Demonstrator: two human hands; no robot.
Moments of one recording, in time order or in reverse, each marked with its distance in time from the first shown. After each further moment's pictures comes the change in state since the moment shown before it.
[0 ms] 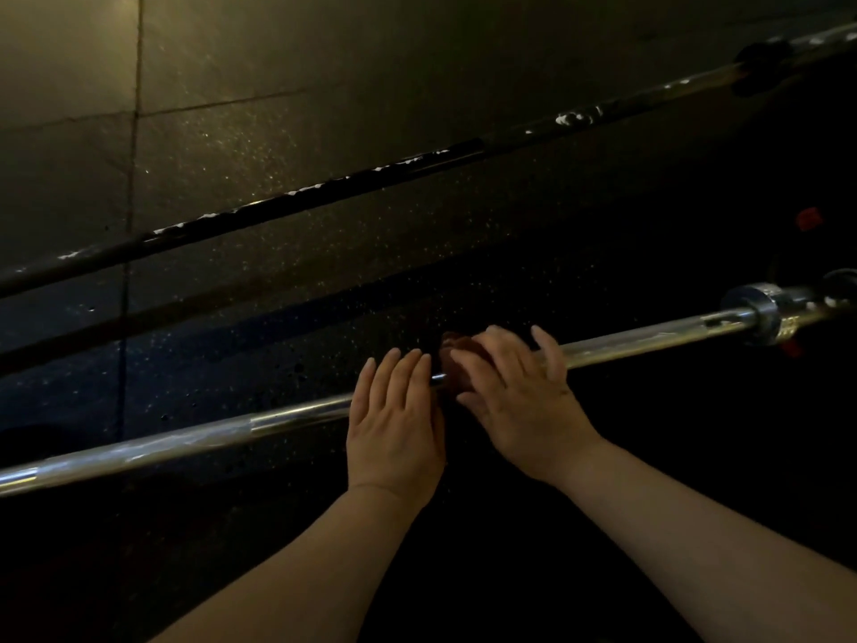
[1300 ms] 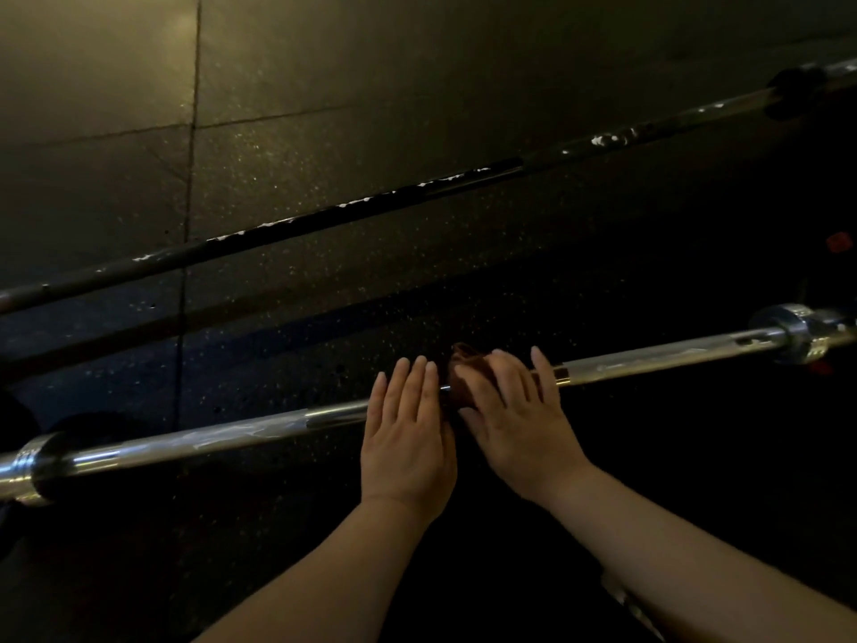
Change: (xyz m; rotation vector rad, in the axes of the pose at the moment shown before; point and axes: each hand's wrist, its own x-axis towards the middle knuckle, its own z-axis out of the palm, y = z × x) left_hand -0.019 -0.028 -0.001 0.020 0.060 -0.042; right_hand 0.004 -0.044 0.004 0.115 0.016 0.023
